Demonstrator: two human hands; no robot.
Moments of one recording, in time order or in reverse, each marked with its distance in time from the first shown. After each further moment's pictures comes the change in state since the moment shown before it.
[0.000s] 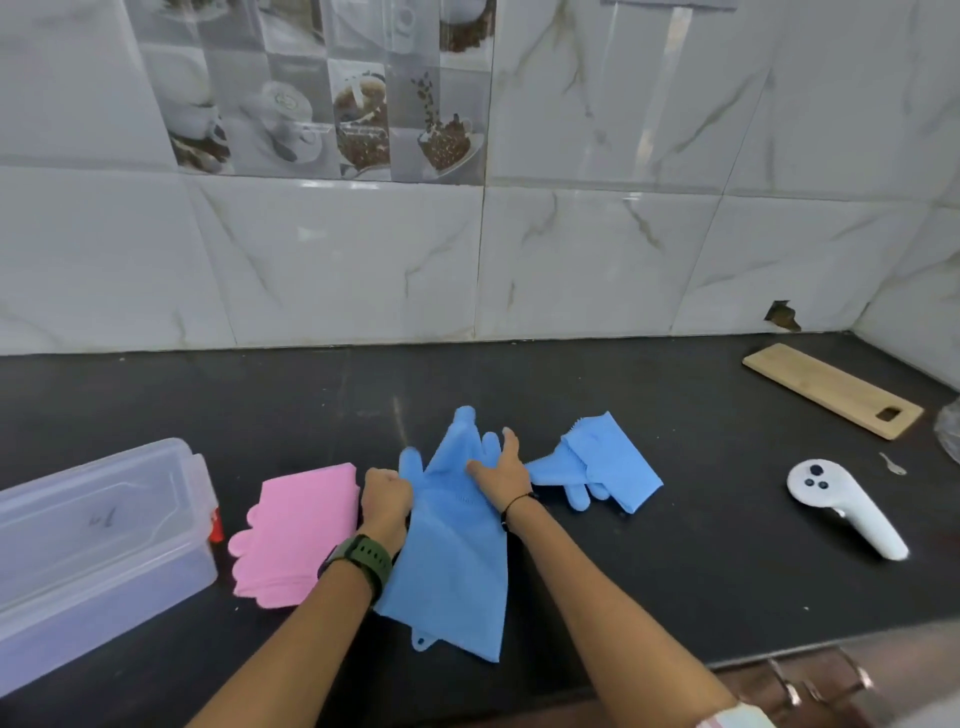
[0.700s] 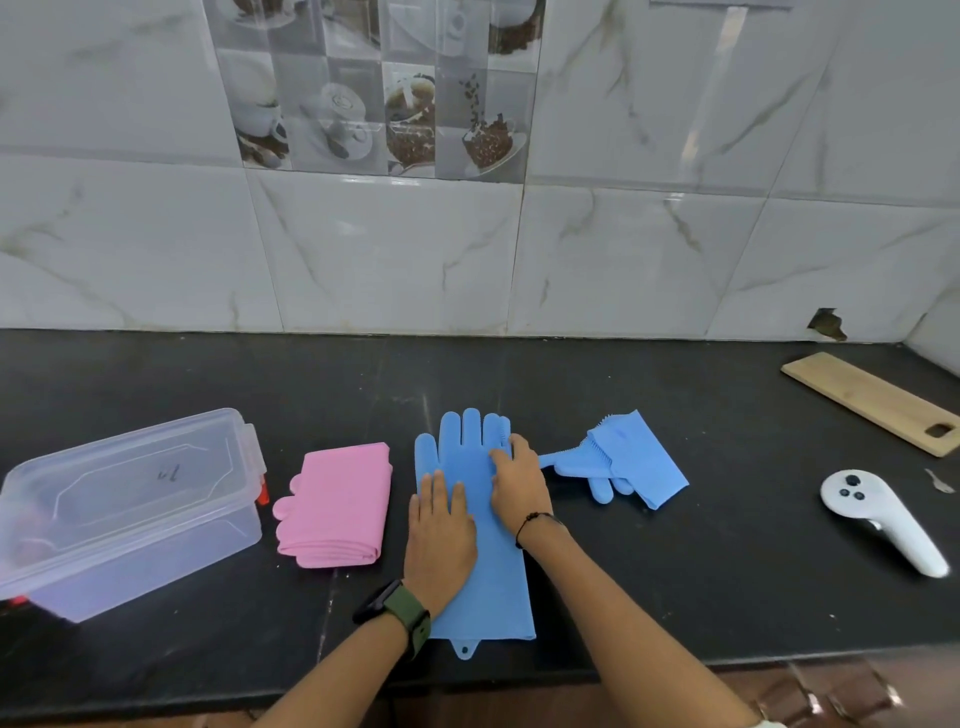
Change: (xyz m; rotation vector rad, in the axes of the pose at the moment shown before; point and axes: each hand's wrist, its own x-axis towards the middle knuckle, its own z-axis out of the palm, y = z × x) left_hand -0.050 -0.059 0.002 1.229 -0.049 0.556; right_hand -0.022 0.011 0.018 -0.779 0.102 -0.465
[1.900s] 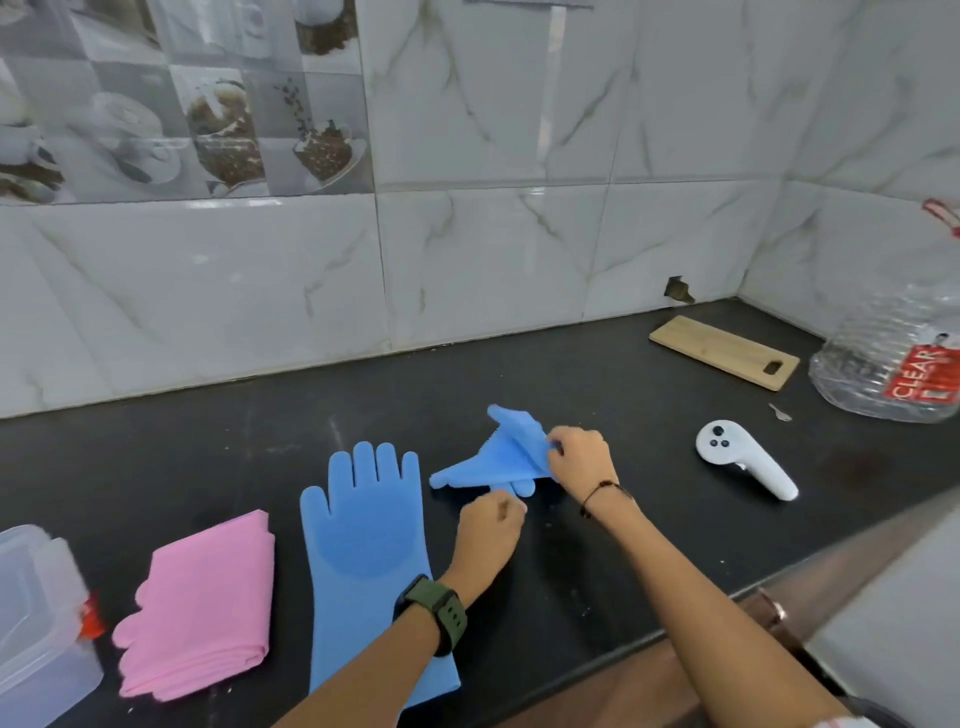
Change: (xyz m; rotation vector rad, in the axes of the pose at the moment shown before) left_hand 0.031 0.138 -0.013 -0.909 -0.286 0.099; right_hand -0.018 0.139 -0.103 0.053 0.181 0.421
